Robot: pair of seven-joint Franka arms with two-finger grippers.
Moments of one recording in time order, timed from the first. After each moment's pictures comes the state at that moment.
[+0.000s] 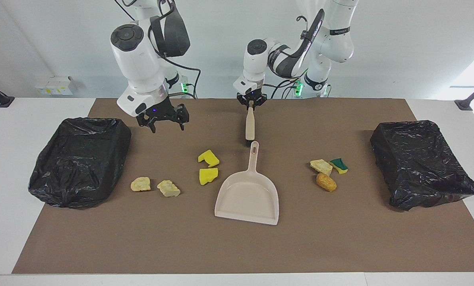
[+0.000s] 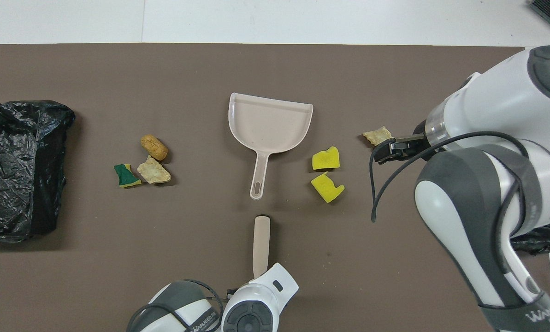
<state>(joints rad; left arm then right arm) -0.94 -0.10 -0.06 -2.44 -0.11 2.31 -0.78 0.25 0.10 -0.02 -1.68 0.05 1.75 0.18</state>
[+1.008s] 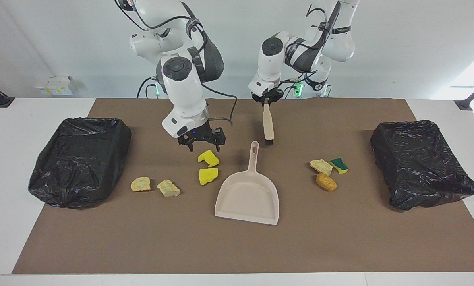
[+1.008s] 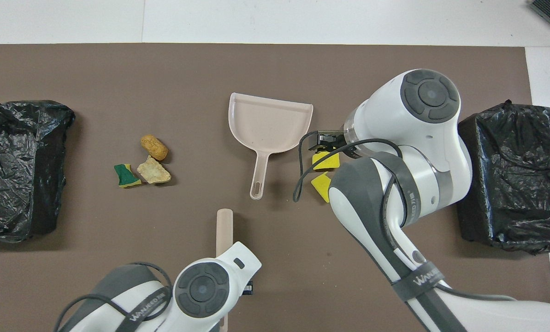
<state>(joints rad) -0.76 -0.23 -0.02 -2.40 -0.12 1.98 -0.68 0.39 0.24 -0.01 -1.68 0.10 1.99 0.41</state>
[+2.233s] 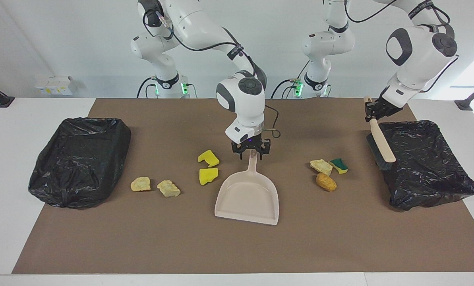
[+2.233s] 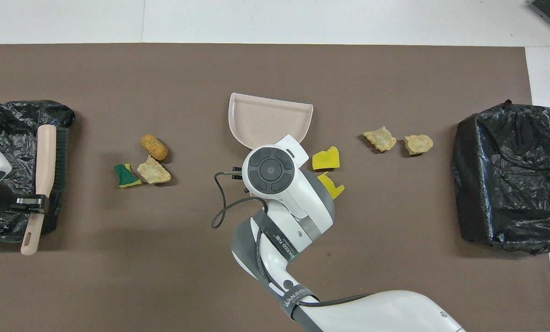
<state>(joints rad) 0.12 -0.16 -0.01 -2.14 -0.04 1.87 0.15 0.66 0.46 -0.02 -1.69 -0.02 2.25 0.75</state>
